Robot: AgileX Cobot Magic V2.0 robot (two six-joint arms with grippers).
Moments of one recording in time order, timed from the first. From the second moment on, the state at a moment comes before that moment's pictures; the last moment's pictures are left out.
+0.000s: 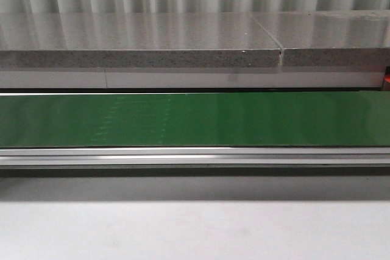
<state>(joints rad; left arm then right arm) 0.26 1.66 -0.94 0.23 0.50 -0.57 0.01 0.79 -0.80 0.13 0.82 -0.10</state>
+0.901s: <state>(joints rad) 0.17 1.30 -0.99 0.13 0.62 -0.36 0.01 0.79 -0.80 0.13 0.82 -0.10</state>
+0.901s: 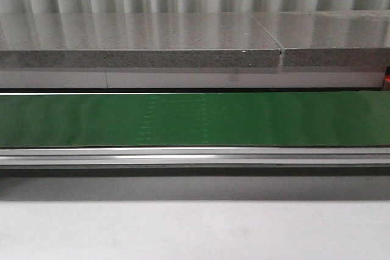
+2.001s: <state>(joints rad) 0.08 1.49 -1.02 0.01 0.66 -0.21 0.01 0.79 -0.80 0.13 0.82 -0.10</state>
